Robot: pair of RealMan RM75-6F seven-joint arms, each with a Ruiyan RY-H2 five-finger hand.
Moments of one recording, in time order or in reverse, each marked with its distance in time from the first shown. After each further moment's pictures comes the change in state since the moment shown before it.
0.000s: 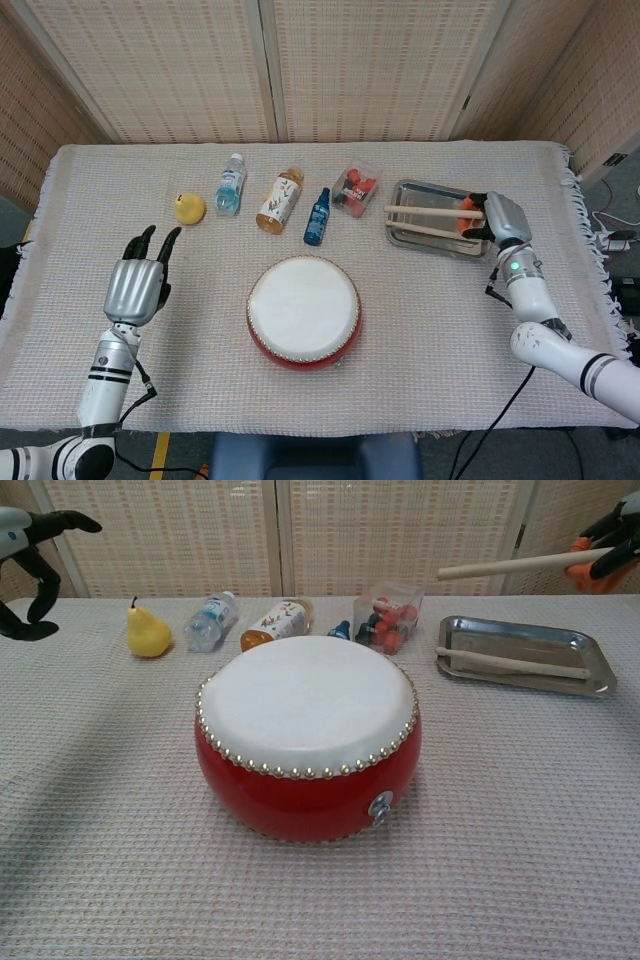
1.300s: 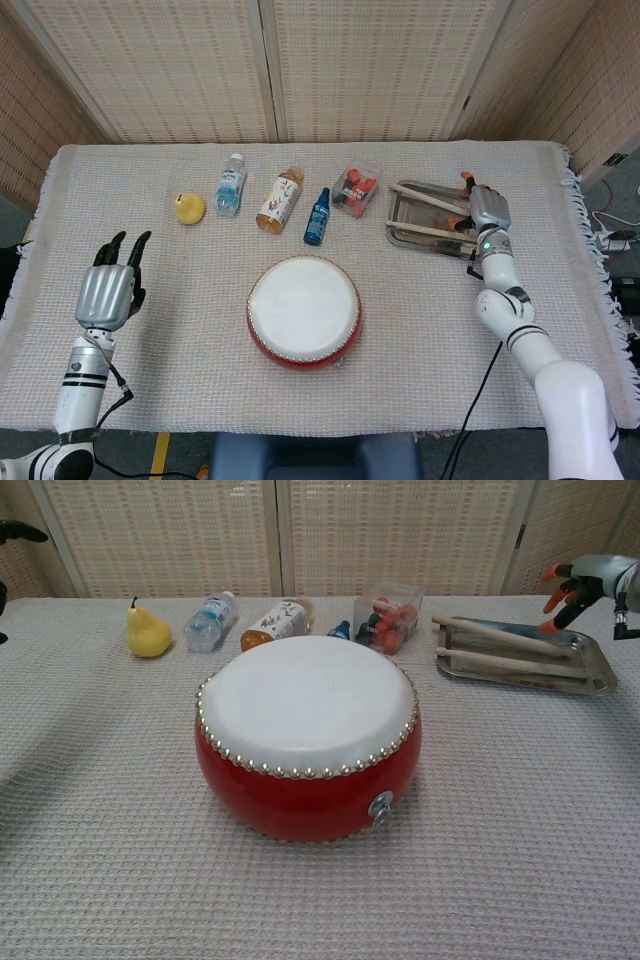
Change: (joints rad) left arm 0.100 0.049 -0.022 0.044 0.034 -0.040 -0.088; right arm 0.146 -0.466 0.055 0.881 -0.225 -0.327 0.098
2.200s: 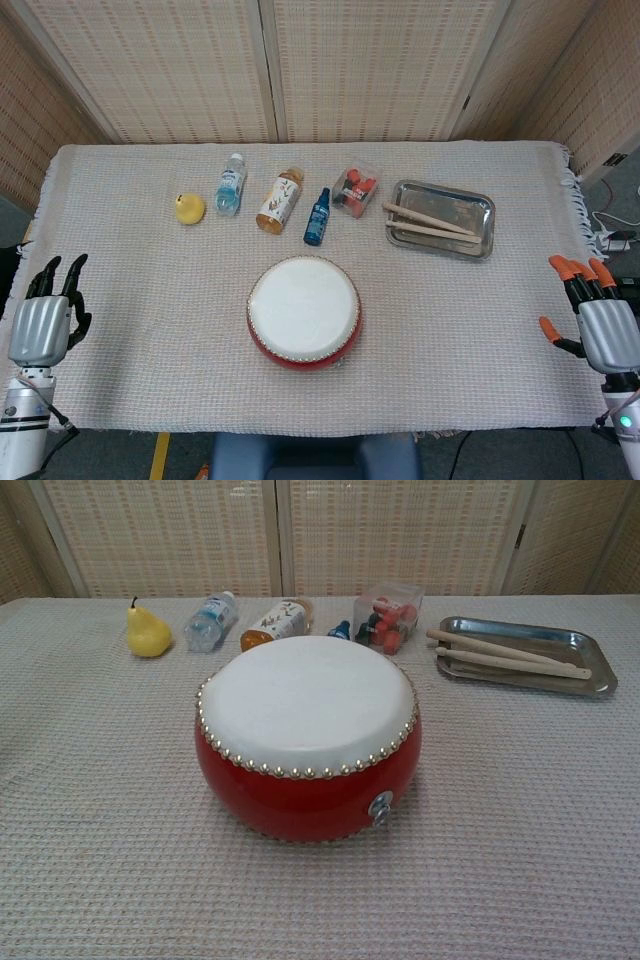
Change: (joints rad) left arm 0.220 0.091 0.091 0.072 0.214 0.143 -0.245; right arm -0.775 0.634 -0.348 -1.072 -0.708 1.134 0.083
